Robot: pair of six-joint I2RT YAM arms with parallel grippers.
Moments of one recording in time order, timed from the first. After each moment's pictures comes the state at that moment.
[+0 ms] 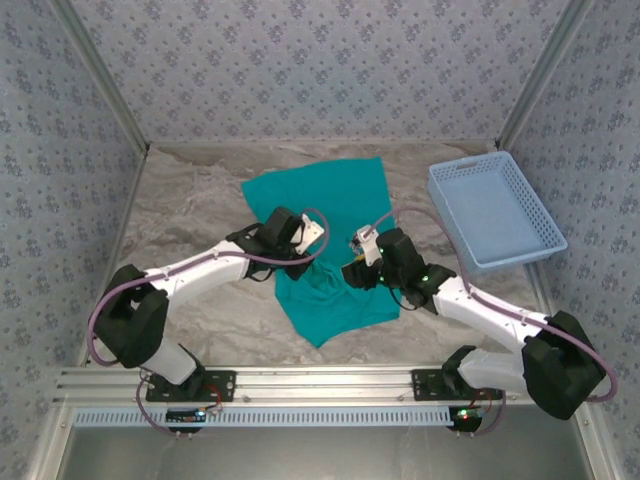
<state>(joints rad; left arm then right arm) -0.74 1.52 1.00 -0.43 0.11 0.03 0.69 1.18 0.62 -0.10 -0.16 0.14</state>
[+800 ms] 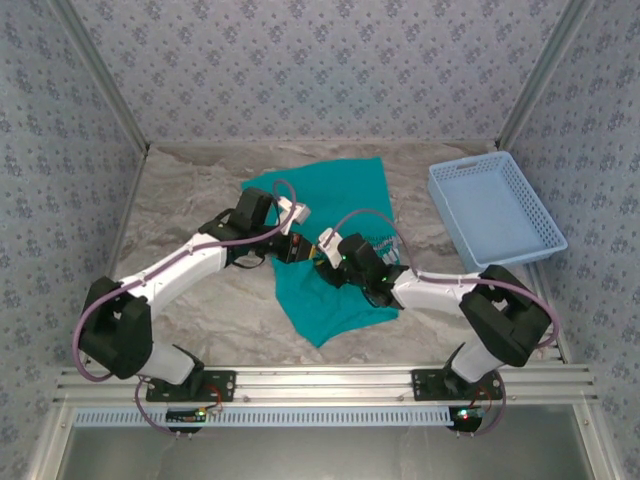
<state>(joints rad) -0.57 1.44 1.01 -0.39 0.64 -0.26 0.83 1.54 0.70 0.26 0.07 -0.03</state>
